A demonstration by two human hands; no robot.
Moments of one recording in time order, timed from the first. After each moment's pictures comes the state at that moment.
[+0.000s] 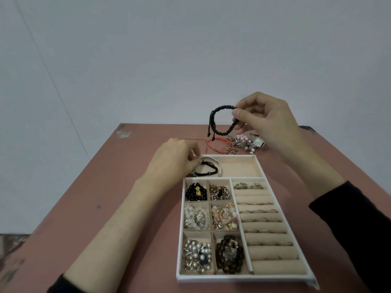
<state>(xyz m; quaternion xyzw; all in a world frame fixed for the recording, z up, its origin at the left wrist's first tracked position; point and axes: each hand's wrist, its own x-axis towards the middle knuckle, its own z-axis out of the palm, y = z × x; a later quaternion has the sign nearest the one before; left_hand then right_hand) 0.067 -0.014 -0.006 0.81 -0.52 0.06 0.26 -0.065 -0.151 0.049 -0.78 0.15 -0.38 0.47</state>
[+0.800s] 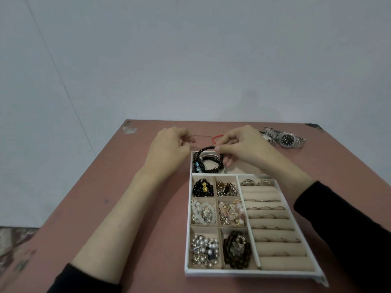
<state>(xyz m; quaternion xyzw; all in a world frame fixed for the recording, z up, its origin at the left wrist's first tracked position) 0.085 -0.011 -0.008 0.82 -0.42 0.05 0.38 -0.043 -0.135 0.013 -0.85 0.23 -0.15 0.44</state>
